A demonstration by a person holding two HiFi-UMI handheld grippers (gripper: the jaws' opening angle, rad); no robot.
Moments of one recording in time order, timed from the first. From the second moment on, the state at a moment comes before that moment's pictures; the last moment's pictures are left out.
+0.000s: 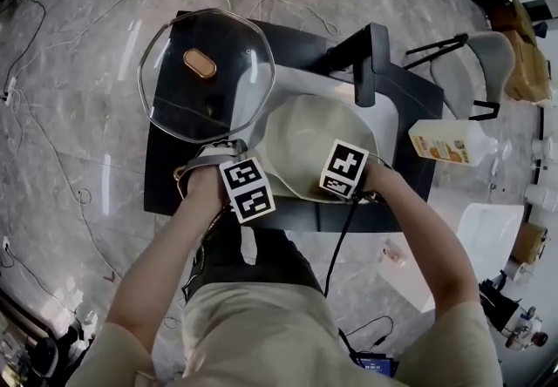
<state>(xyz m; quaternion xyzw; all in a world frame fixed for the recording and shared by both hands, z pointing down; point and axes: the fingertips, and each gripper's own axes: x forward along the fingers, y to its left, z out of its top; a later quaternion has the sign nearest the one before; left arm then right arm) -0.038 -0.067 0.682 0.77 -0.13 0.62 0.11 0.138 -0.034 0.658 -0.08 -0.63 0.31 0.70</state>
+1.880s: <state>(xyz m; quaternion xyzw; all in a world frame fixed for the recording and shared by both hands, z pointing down) -0.051 -0.062 0.662 0.80 -0.13 0.57 0.13 0.143 -0.045 0.665 -0.02 -0.58 0.29 0.76</state>
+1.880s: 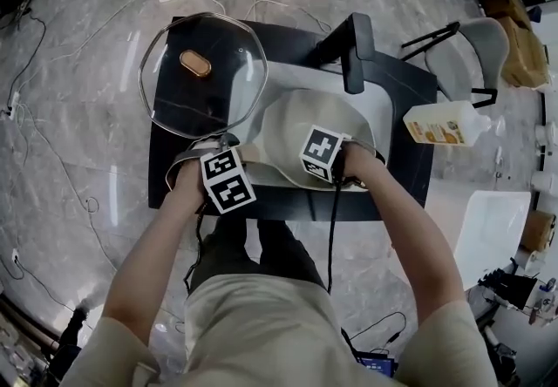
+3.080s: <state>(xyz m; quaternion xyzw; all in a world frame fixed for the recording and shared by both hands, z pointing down) -0.085 -0.139 0.424 0.87 -0.38 0.29 0.08 0.036 -0.117 0.427 0.28 -0.88 0.27 0.26</state>
